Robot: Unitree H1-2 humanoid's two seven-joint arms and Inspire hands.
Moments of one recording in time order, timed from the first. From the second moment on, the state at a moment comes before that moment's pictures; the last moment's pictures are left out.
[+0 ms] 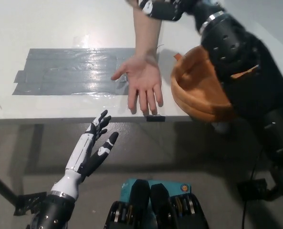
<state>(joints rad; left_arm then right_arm) -0.20 0.13 -0.10 0.06 0.13 -0.08 -0.08 -1.13 -0.14 0.32 0.54 -0.43 0.13 0.14</state>
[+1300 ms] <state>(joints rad) -0.22 0.13 -0.11 0.07 0.17 -0.09 -0.08 -1.02 -0.09 0.42 0.77 -0.47 0.11 0.24</state>
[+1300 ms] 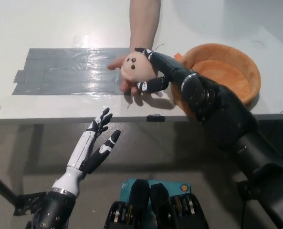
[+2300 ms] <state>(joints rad) -0.18 0.13 -0.11 0.06 0.16 -0.07 -0.08 -0.97 -0.19 0.17 0.02 -0.35 0.18 0.33</state>
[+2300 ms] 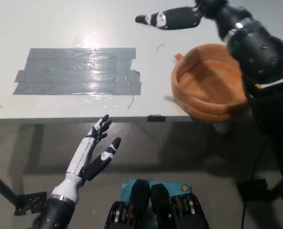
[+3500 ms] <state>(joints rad) -0.12 0.12 -0.10 0.07 0.17 -0.09 -0.08 -0.07 -0.14 0.08 -0.15 -0.09 -0.04 0.28</state>
